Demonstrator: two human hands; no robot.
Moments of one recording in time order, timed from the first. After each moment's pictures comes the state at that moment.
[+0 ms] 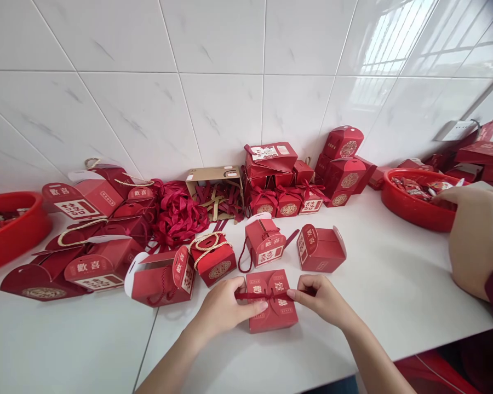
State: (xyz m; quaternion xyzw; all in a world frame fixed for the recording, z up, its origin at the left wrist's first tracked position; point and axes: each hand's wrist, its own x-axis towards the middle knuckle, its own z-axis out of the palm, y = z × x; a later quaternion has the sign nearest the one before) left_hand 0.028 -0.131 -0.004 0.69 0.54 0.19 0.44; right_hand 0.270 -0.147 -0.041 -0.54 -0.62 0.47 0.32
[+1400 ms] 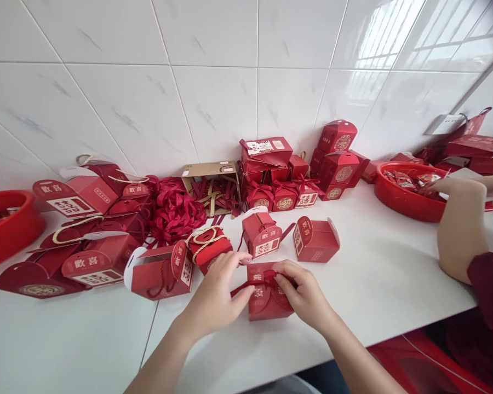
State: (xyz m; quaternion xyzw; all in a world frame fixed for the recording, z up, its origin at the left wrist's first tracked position) left_hand 0.024 -0.137 0.017 0.81 0.44 0.26 0.26; right_hand 0.228 -0.163 -0.017 -0.47 -0.66 0.38 0.45
